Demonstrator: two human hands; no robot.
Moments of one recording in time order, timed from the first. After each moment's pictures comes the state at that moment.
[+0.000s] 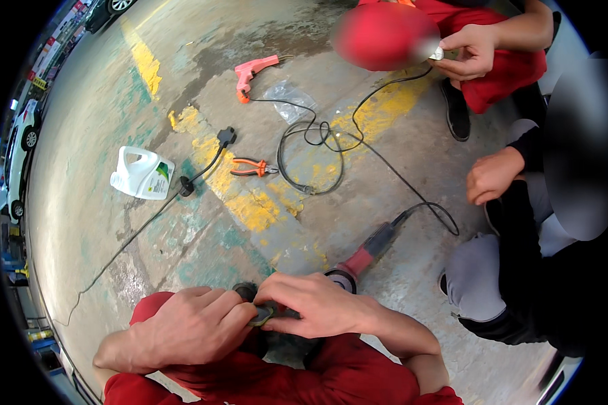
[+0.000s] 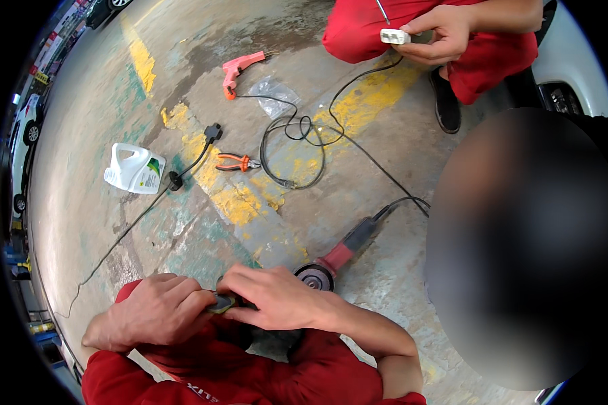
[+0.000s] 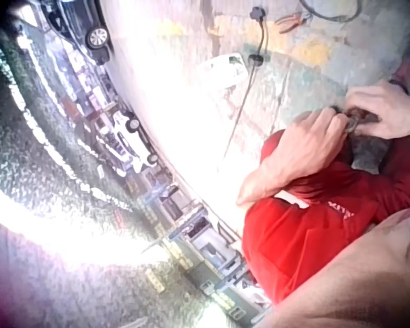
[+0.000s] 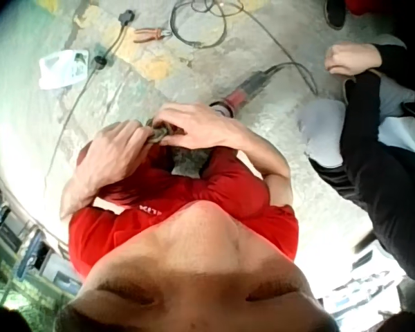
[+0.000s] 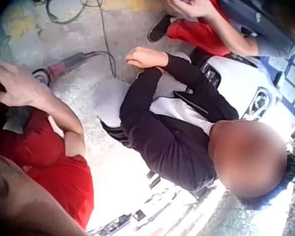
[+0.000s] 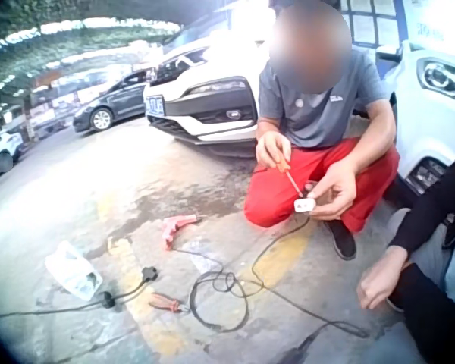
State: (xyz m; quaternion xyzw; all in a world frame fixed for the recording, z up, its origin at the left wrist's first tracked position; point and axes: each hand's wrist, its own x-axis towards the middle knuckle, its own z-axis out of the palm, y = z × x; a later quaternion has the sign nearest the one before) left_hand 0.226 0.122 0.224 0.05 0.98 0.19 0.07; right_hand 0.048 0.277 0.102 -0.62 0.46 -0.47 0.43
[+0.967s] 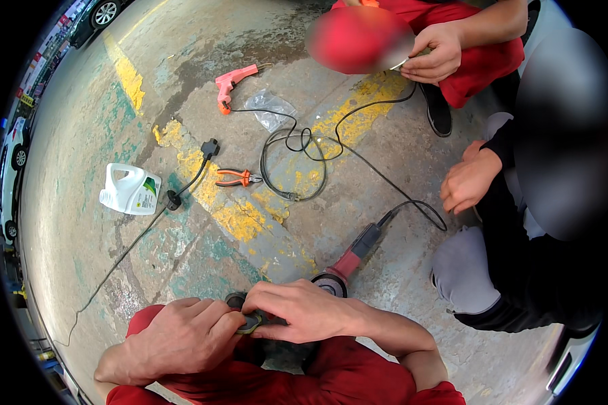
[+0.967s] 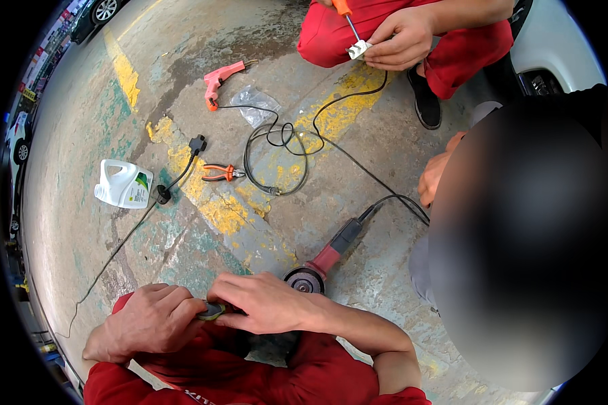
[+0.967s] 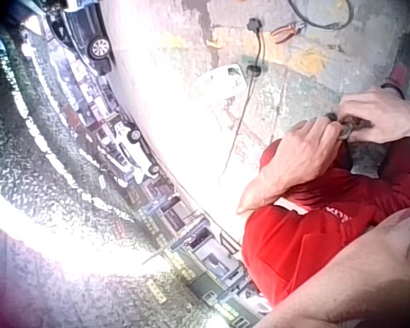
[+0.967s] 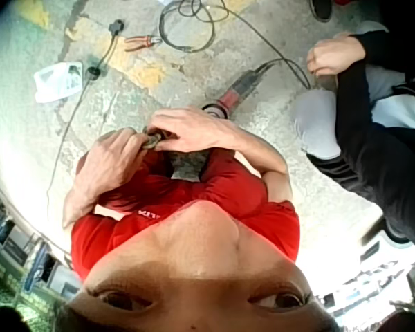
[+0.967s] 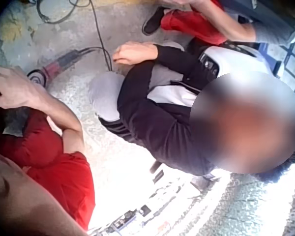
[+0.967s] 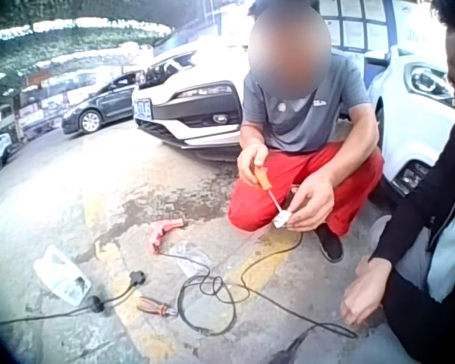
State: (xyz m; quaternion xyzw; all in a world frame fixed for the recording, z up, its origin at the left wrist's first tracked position) left_hand 0.224 0.124 0.227 0.06 0.98 0.20 0.08; right_hand 0.050 0.278 0.100 -0.62 0.46 -0.47 0.43
